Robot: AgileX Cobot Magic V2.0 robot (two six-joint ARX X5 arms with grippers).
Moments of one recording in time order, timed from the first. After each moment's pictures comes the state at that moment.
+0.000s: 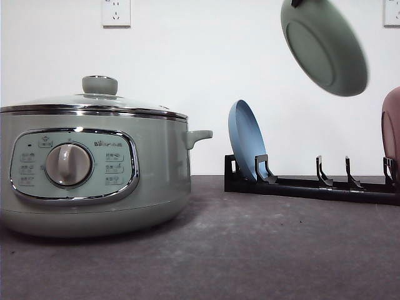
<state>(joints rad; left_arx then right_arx) -0.10 0.73 1.15 -0.91 0.52 0.00 0.37 1.48 1.76 -1.06 -0.16 -0.05</state>
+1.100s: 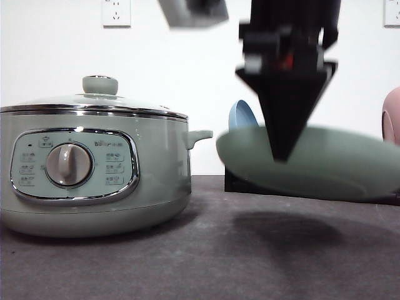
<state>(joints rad) -0.10 0.73 1.15 -0.91 0.52 0.01 1.03 1.49 1.11 -0.96 0.31 -0.02</state>
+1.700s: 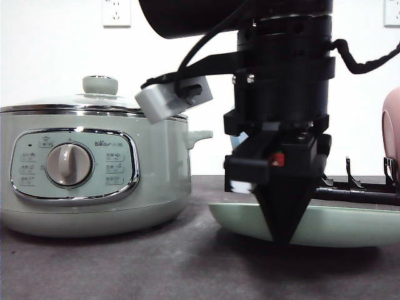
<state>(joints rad) -0.10 0.73 1.15 -0.91 0.52 0.01 1.08 1.62 1.04 -0.86 0.24 0.03</state>
